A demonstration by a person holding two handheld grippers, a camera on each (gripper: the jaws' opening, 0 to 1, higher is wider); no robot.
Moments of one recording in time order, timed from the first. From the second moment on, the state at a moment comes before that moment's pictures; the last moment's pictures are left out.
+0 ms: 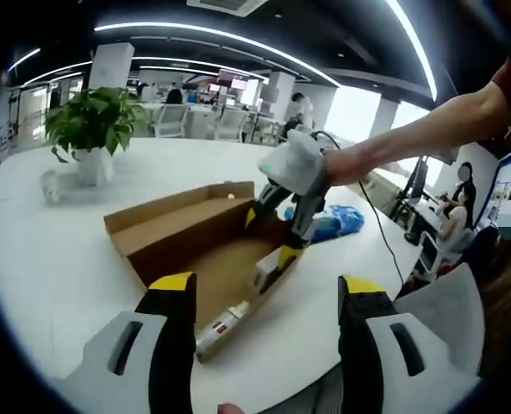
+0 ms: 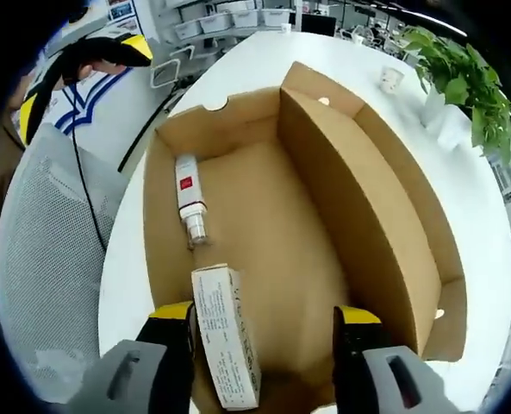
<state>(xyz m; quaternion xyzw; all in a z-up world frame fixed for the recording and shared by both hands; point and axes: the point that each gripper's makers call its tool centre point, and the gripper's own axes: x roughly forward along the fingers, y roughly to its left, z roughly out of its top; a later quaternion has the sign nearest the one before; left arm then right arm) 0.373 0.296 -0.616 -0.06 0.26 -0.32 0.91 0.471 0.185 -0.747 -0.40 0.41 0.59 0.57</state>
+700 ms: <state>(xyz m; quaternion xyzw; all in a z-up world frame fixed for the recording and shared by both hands) 0.374 0.299 -0.614 -0.06 0.26 -0.31 0.91 0.466 0.176 -0.773 -0.45 0.42 0.57 0.54</state>
